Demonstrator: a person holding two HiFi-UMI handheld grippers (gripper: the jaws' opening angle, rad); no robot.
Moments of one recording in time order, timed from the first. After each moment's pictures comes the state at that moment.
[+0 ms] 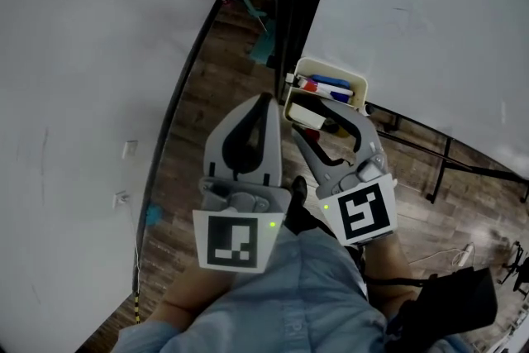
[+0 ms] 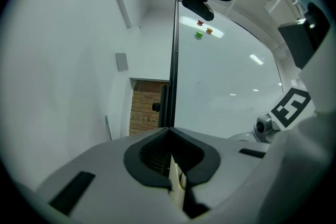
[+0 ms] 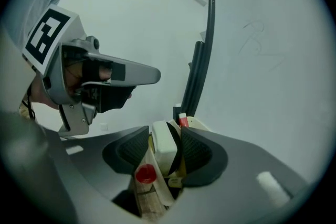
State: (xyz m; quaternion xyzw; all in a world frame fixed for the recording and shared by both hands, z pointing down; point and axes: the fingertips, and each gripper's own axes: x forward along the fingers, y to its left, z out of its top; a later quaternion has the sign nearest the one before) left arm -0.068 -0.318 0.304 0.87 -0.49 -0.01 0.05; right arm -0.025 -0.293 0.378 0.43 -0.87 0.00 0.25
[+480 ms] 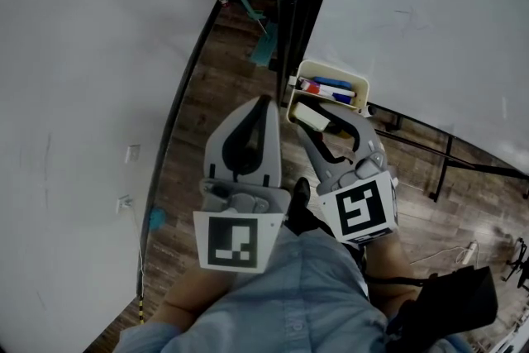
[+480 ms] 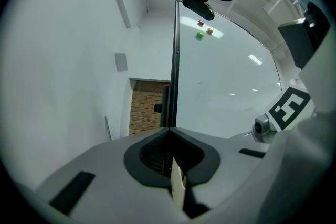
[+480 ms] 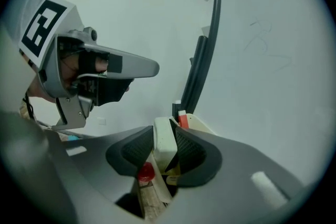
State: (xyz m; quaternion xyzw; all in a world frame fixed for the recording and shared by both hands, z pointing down) left arm -0.073 -0.319 0.304 0.87 -0.49 0.00 0.05; right arm -0.025 -0.296 0.384 0.44 -0.85 0.01 0.28
